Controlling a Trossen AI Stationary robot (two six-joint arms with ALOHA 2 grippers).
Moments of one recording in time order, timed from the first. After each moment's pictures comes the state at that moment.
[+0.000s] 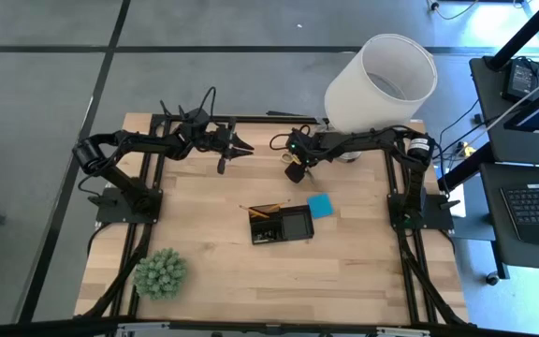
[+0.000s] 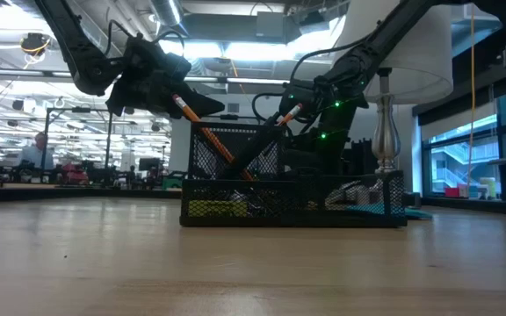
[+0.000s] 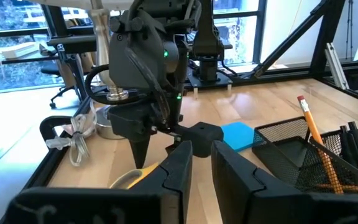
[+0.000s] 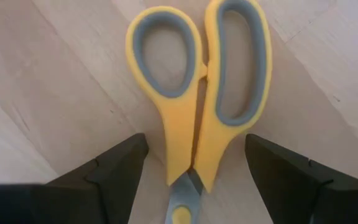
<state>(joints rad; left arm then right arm) 0.71 1.51 0.57 0.76 0.80 0.22 -0.40 1.94 1.15 -0.41 0.11 0.25</state>
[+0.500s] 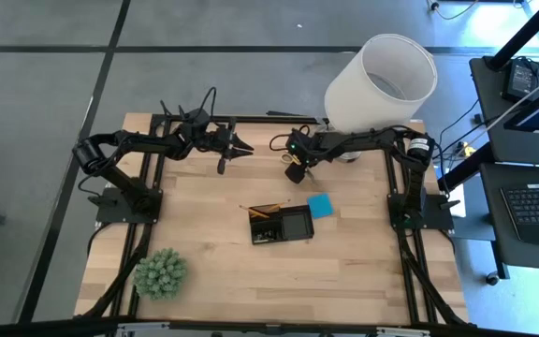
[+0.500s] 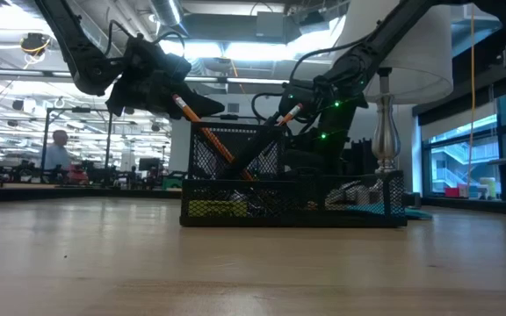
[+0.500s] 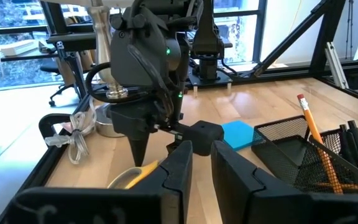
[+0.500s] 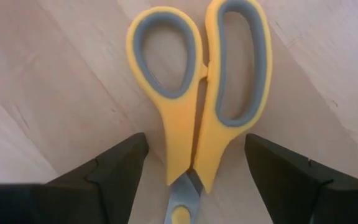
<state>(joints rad) 0.71 1.51 0.57 0.75 0.80 0.22 -0.39 1.95 1.15 -0.43 0.12 0.22</state>
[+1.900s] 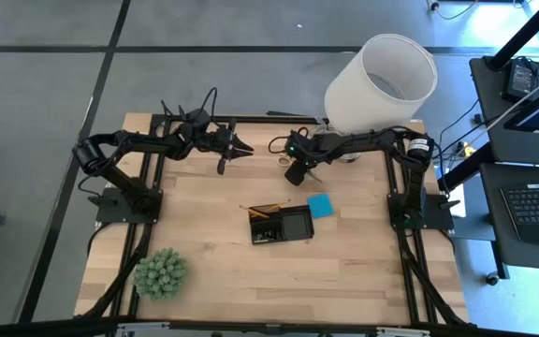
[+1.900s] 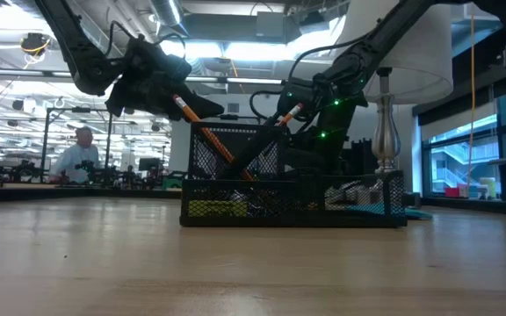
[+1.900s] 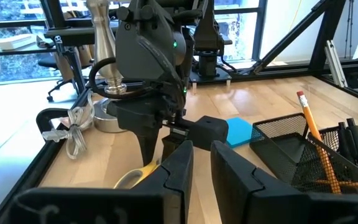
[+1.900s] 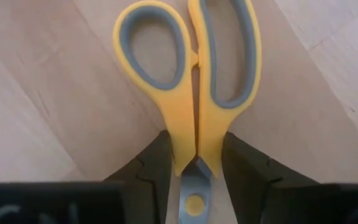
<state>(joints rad) 0.71 1.51 0.57 0.73 0.80 0.22 -0.39 1.94 1.14 -0.43 0.13 0.18</state>
